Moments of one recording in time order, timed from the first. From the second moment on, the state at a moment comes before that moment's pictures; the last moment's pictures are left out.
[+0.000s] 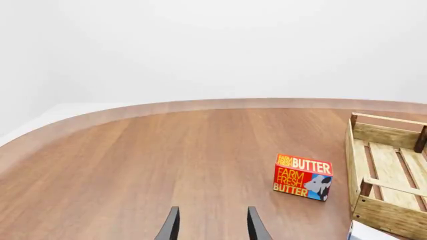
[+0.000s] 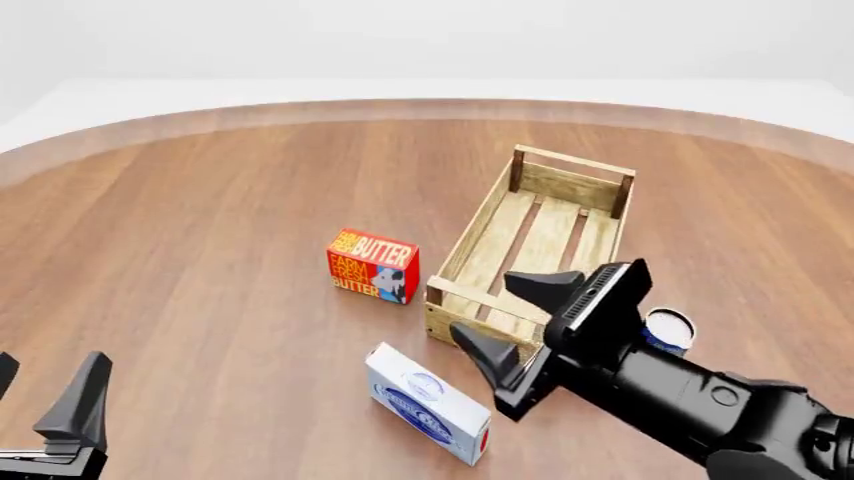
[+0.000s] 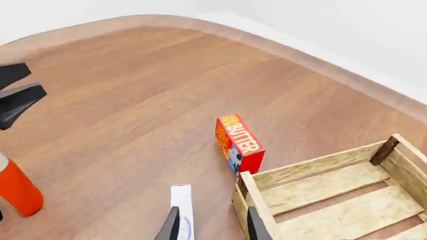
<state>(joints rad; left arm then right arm) 0.00 0.00 0.00 0.00 0.00 0.78 1.13 -0.44 -0.37 -0.08</state>
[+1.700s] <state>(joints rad) 0.00 0.00 0.00 0.00 0.00 1.37 1.86 -1.02 -0.31 -0.08</state>
